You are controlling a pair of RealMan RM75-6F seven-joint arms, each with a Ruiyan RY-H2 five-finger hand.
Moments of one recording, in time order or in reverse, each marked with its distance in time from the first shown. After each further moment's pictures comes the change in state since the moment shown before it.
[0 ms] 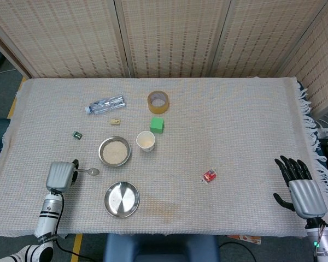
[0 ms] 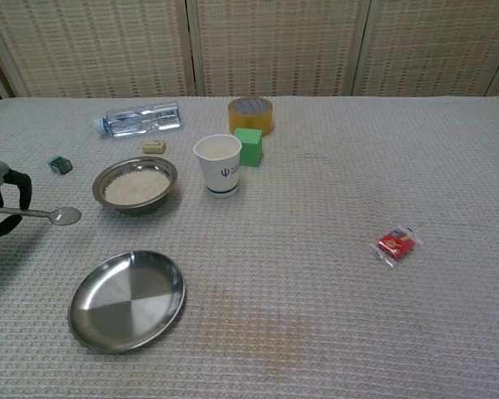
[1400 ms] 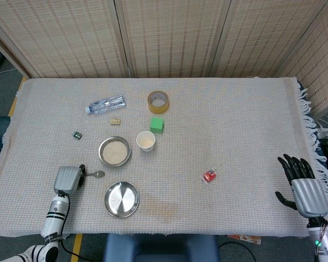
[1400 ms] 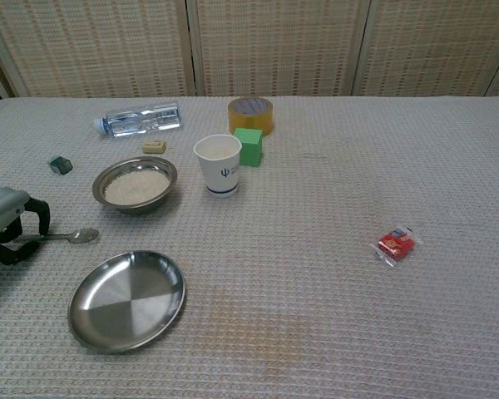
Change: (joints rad) left arm -0.002 -0.084 0.017 0.113 -0.010 -0.092 -0.072; right arm -0.003 -0.004 0.013 0.012 0.014 0.010 0.011
